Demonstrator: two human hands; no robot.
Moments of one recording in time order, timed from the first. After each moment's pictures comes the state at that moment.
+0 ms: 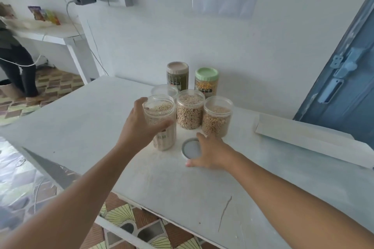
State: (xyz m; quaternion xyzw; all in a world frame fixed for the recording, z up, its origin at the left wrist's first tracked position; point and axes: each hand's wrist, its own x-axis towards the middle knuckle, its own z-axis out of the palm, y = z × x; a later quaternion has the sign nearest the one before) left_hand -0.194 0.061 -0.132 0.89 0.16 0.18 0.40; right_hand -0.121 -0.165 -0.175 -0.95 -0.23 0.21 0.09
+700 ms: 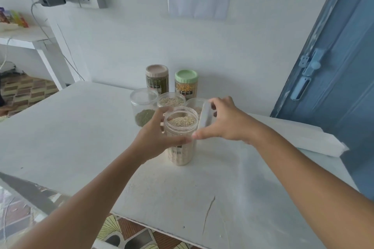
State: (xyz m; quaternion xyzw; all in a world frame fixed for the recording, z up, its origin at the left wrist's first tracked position) left_hand -0.174 -0.001 -0.136 0.86 0.00 0.05 0.51; right_hand -0.130 -0.233 -0.058 -0.92 -0.20 0.11 0.33
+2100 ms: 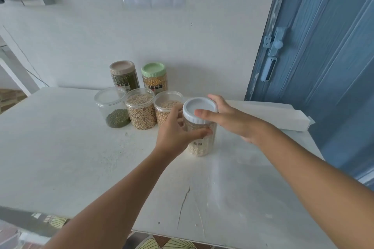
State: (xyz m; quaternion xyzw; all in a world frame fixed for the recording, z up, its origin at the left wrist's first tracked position) left_hand -0.148 -0.133 -0.151 0.80 -0.03 0.08 0.59; right_hand -0.130 -0.317 -0.082 -0.83 -0.09 0.19 0.51
